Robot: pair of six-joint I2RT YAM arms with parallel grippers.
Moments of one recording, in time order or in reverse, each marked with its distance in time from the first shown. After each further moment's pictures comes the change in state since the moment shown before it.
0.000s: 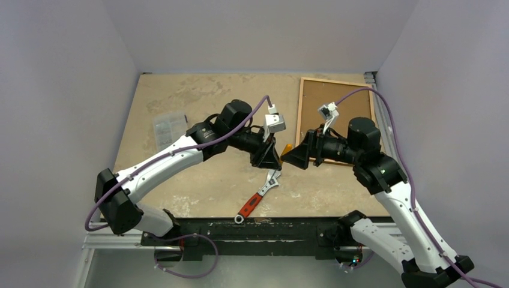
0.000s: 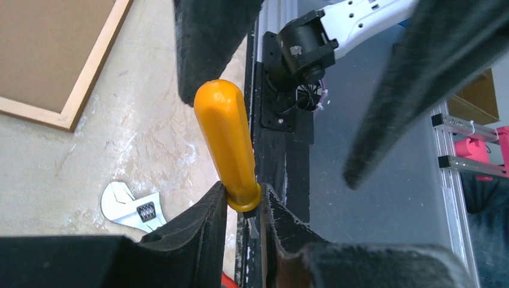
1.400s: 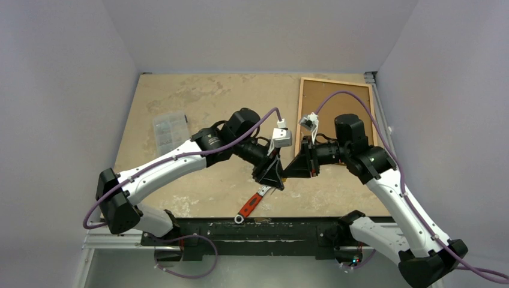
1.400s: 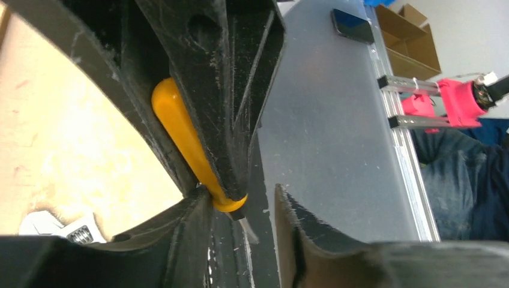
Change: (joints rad) left arm -0.090 -0.011 0.000 -0.038 0.143 0.025; right arm -0.009 0.126 0.012 -0.164 -0.430 -0.323
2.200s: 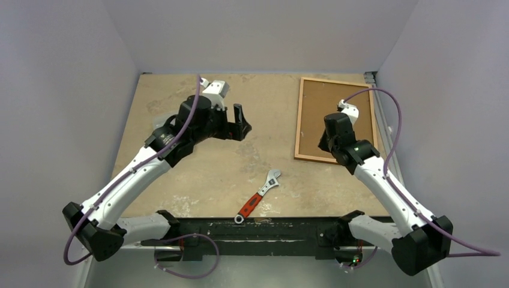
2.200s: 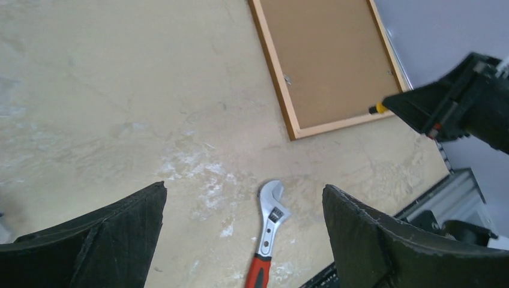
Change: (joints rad) left arm 0.264 -0.283 -0.058 -0.048 -0.999 -0.427; right arm -0.037 0.107 -0.077 0.042 1.449 0.372
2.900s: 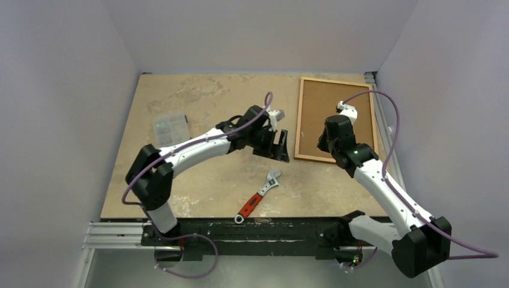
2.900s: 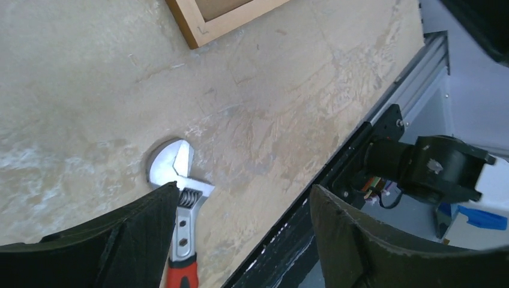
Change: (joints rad) left arm -0.116 0.523 0.042 0.142 0.475 -0.091; right arm -0.031 0.025 -0.076 0.158 -0.042 -0.049
